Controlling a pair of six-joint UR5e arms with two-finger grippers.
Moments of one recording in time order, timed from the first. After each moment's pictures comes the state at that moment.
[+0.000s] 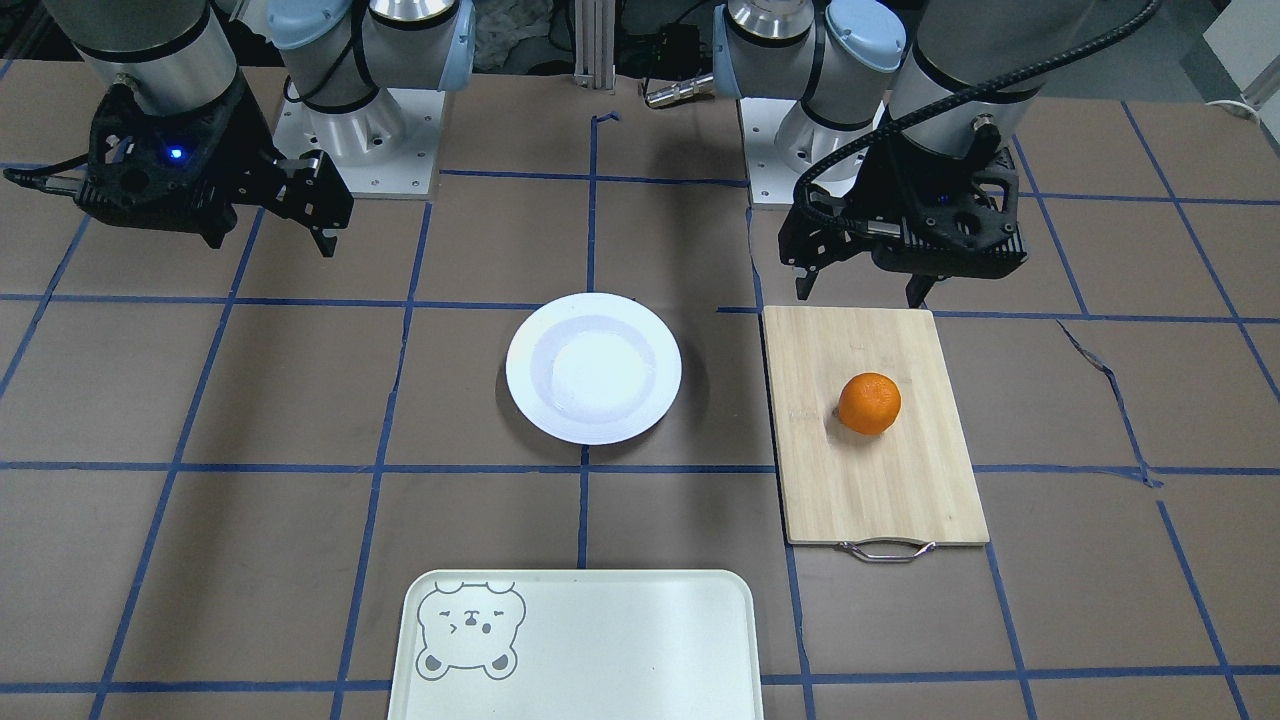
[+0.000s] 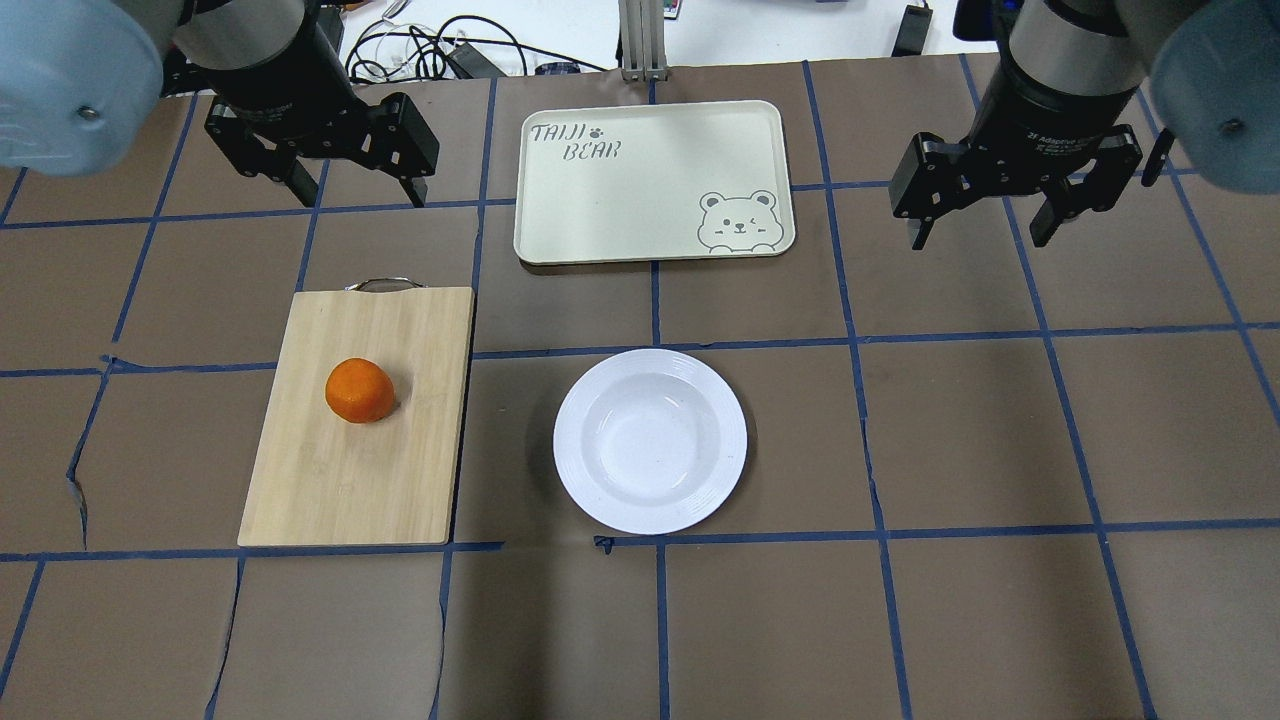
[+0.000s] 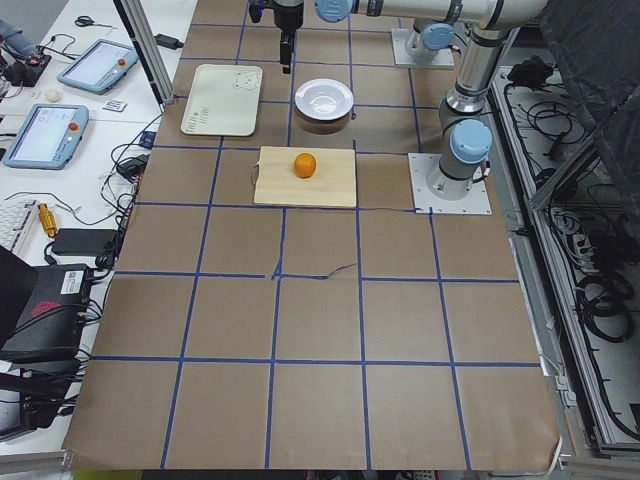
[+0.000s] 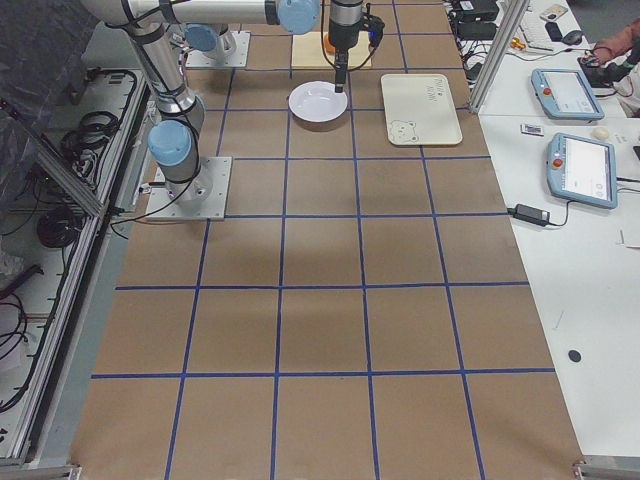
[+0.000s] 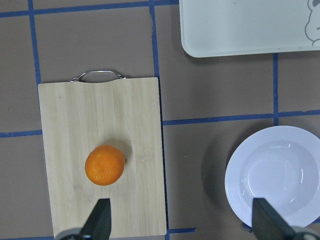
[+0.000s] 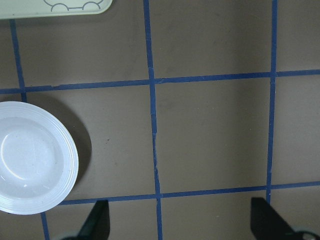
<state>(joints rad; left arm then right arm) -1.60 -1.65 -1.46 -1.55 1.57 0.03 1.55 -1.59 1.58 -1.53 -1.61 0.03</state>
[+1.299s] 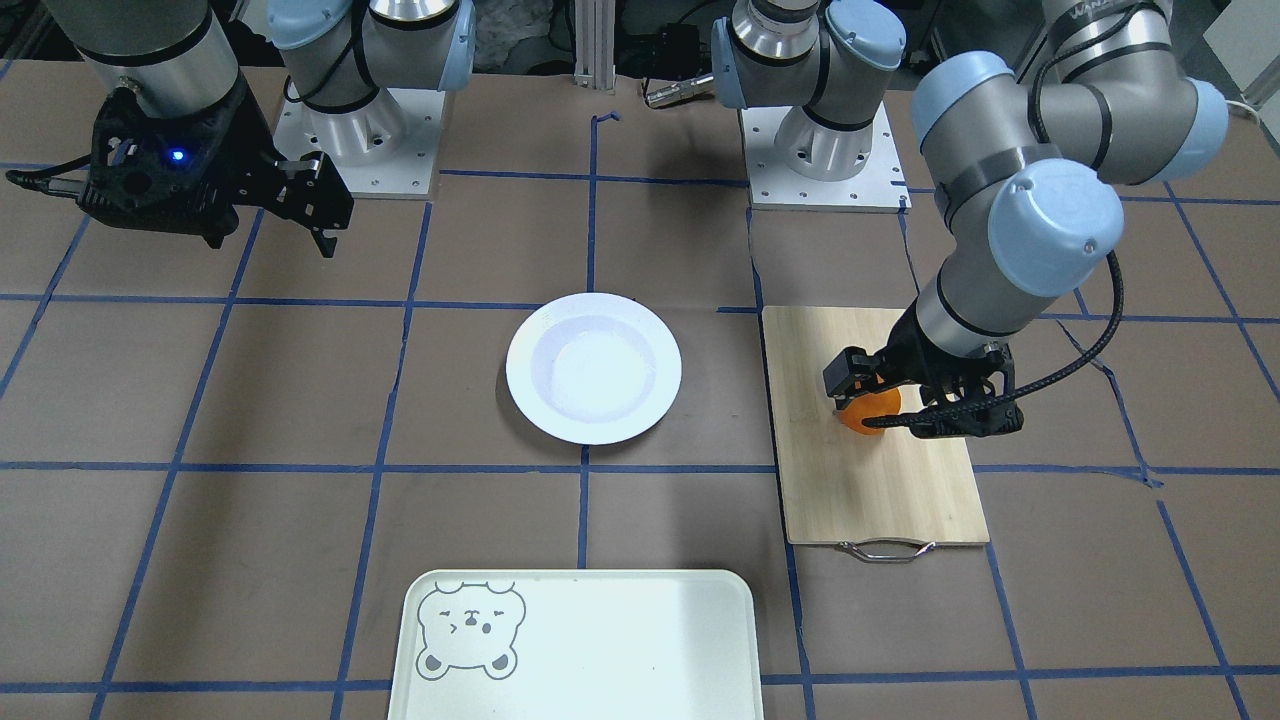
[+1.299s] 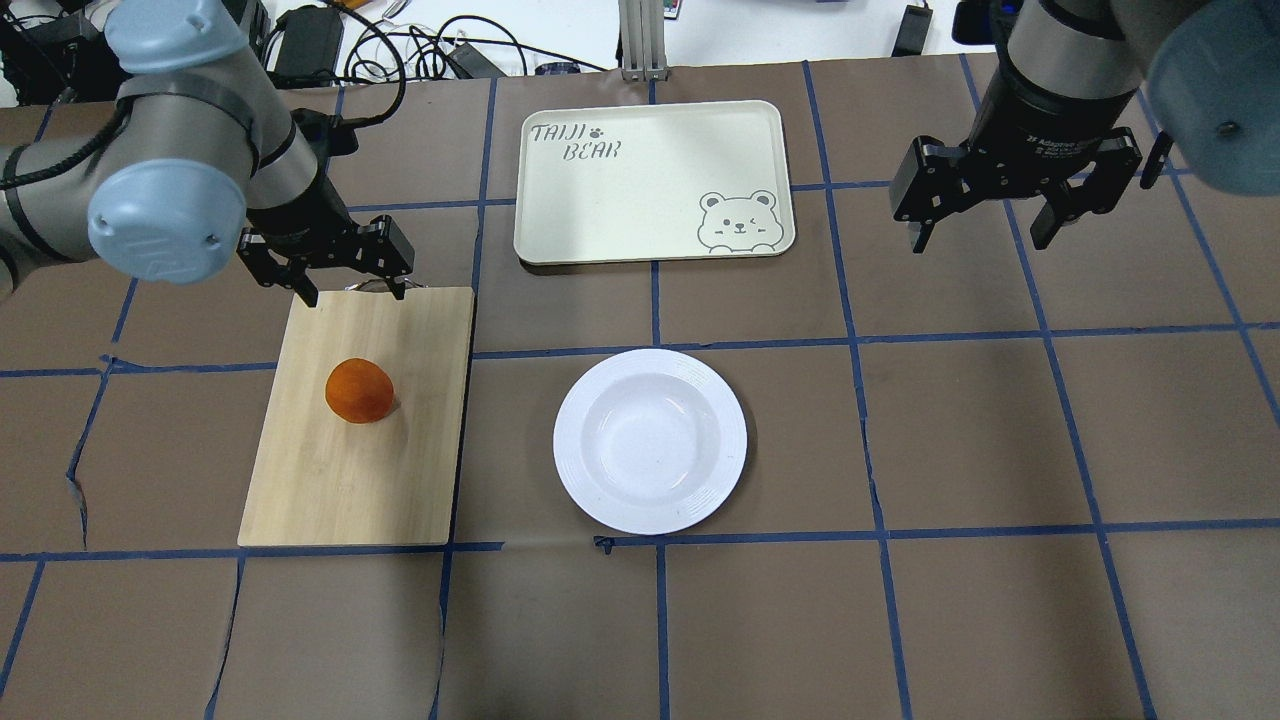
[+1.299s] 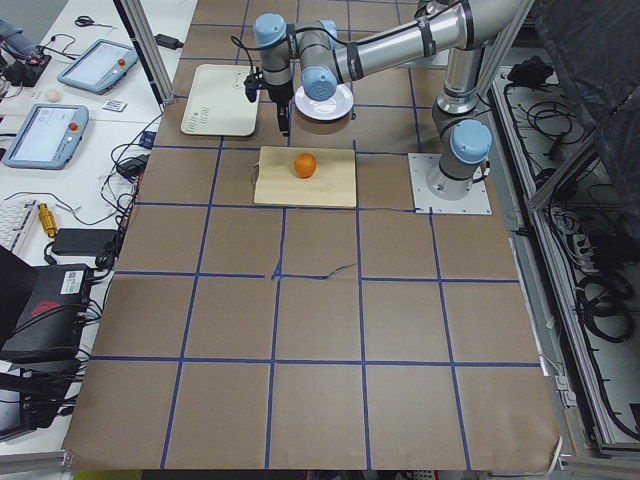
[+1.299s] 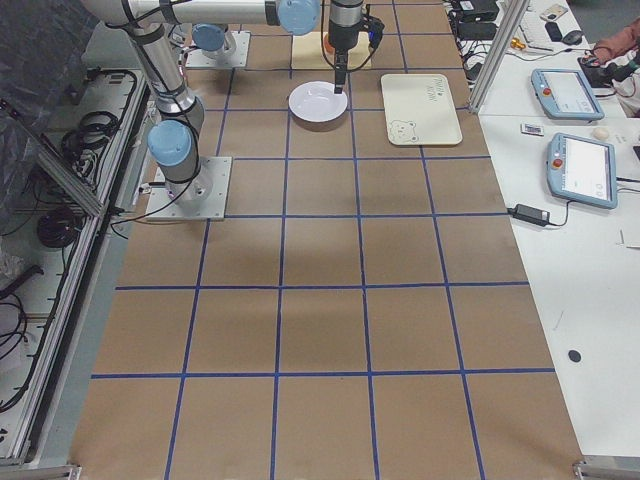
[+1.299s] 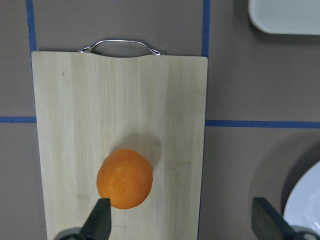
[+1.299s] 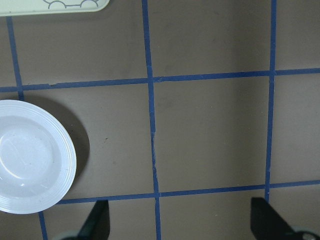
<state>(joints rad) -1.44 -1.79 -1.77 -1.25 1.61 0.06 1.55 -1.59 1.58 -1.53 -1.61 0.03</state>
